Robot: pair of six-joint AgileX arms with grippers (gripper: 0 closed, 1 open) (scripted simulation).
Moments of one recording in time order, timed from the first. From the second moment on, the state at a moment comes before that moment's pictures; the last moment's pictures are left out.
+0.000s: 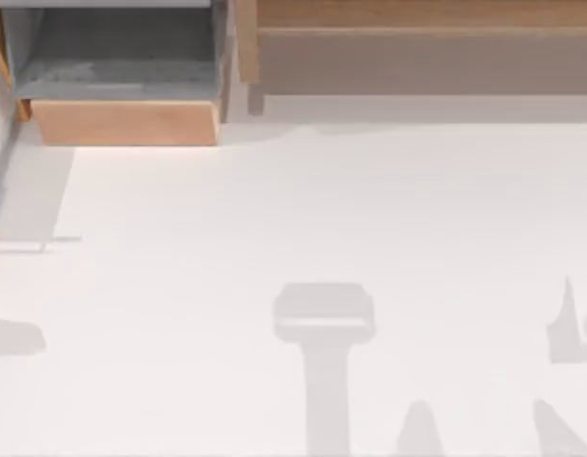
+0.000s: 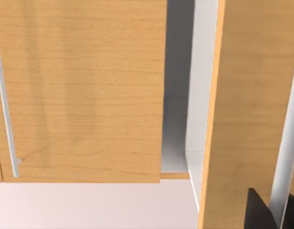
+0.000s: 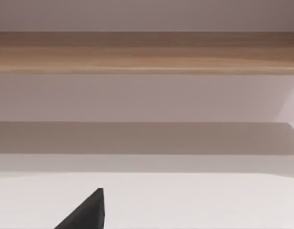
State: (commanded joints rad) left arm 0.66 2.03 0.51 1.49 0.70 1.59; right arm 0.00 0.00 0.00 0.00 0.00 0.00
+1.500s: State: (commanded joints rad) left arm 0.46 2.23 0.97 1.23 0.50 1.57; right arm 0.00 0.00 0.00 0.00 0.00 0.00
